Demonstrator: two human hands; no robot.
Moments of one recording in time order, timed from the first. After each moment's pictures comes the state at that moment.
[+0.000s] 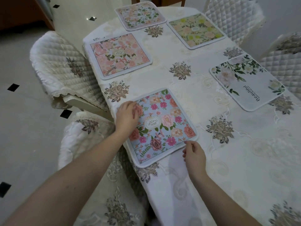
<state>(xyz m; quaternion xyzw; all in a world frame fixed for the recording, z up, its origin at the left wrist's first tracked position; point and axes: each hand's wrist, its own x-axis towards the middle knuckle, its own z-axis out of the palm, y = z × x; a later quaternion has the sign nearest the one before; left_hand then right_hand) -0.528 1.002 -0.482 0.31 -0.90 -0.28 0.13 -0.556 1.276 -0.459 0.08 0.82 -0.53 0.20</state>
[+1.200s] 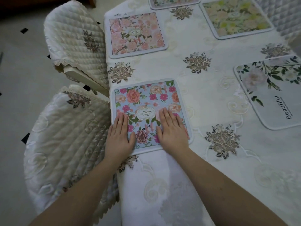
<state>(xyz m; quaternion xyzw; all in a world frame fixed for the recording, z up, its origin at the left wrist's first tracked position) -0.460 1.127 -0.533 0.44 -0.89 -0.13 0.01 -0.651 1.240 -0.531 -0.51 0.85 -0.10 0.10</state>
